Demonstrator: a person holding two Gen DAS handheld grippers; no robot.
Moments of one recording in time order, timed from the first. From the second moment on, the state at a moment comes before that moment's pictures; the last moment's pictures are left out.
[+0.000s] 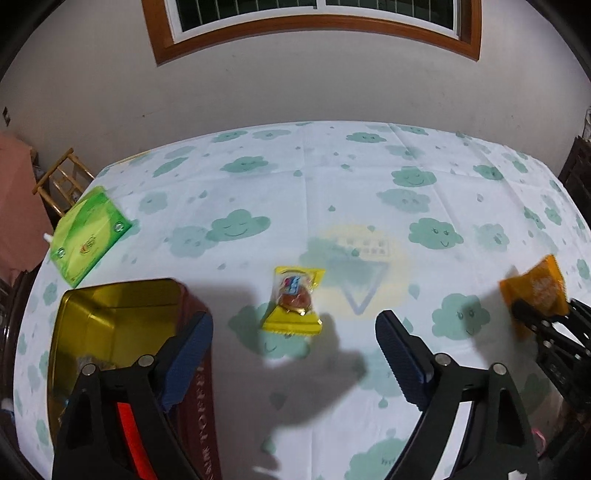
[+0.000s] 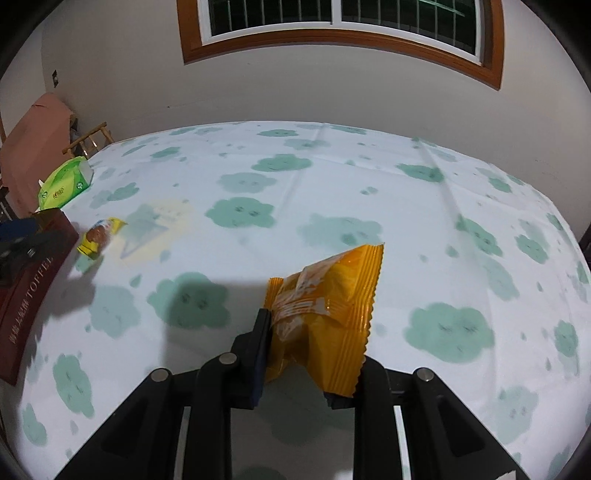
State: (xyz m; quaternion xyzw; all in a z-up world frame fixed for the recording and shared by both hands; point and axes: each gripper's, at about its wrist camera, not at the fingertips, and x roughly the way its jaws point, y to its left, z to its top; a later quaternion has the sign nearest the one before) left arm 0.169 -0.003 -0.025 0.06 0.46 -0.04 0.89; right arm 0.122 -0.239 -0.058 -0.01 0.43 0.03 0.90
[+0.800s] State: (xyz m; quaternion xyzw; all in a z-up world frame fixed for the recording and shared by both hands) left arm 0.212 0.004 -0.062 0.02 0.52 -0.04 0.85; right arm 0.107 -0.260 -0.058 0.01 0.43 0.02 0.90
